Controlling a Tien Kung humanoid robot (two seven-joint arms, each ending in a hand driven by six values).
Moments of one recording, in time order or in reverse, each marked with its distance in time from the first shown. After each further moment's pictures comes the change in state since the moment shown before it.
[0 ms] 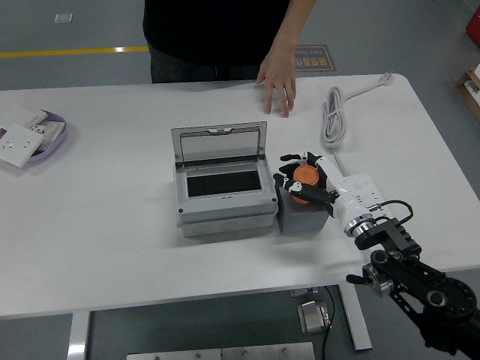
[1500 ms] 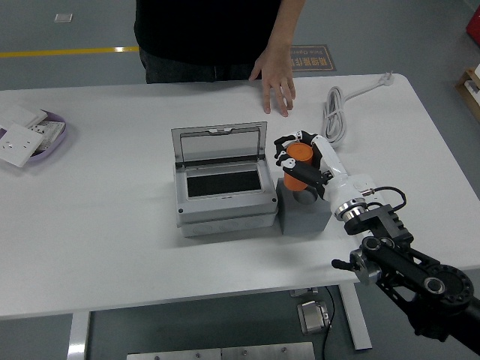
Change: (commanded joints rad) left arm -0.002 0.019 0.053 0.005 -0.053 0.003 0.002; right arm 0.119 0.012 -0.106 0.133 0.066 -0.167 -0.043
